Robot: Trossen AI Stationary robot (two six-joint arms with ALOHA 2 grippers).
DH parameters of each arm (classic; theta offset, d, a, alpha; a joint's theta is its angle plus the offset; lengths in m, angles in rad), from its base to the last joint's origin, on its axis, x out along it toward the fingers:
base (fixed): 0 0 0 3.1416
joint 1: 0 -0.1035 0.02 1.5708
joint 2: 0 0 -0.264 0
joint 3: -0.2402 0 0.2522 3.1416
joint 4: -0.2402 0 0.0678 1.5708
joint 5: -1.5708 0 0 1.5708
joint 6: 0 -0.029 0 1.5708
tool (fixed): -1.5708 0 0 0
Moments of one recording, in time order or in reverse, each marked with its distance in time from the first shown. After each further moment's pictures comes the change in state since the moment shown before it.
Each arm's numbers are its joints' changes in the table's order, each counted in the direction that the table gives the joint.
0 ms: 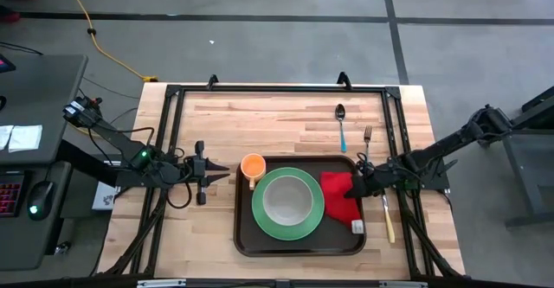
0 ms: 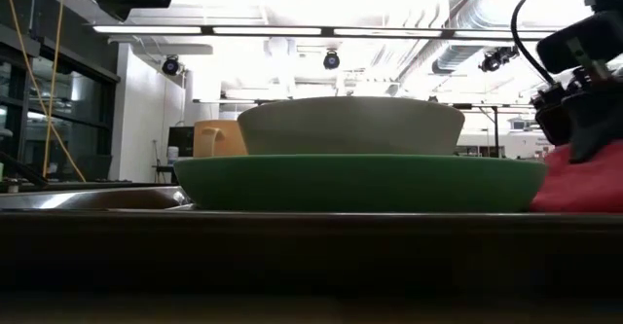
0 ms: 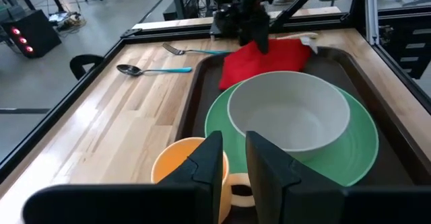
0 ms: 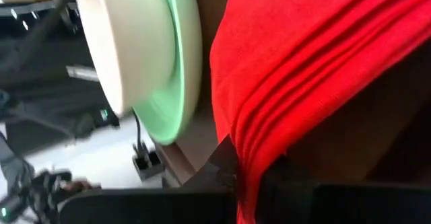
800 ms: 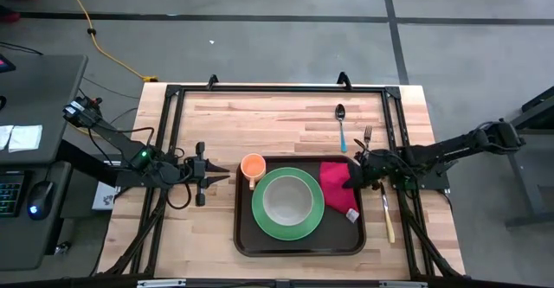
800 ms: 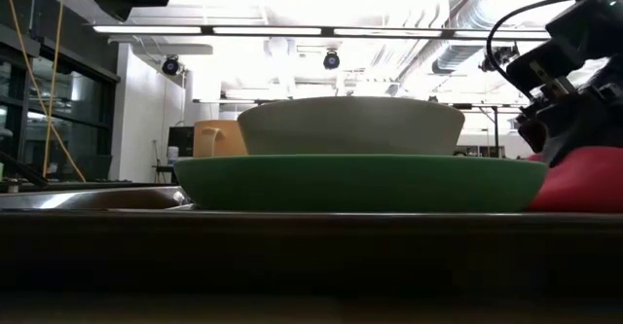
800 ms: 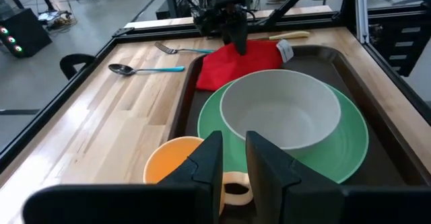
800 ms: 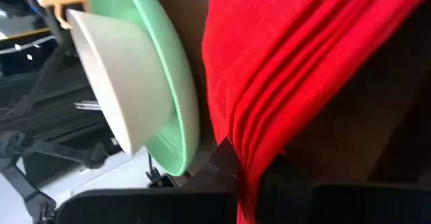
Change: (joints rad) left arm 0.000 0.000 0.000 0.000 0.027 0.000; right arm 0.275 -0.043 0.000 -0.078 -0.233 0.034
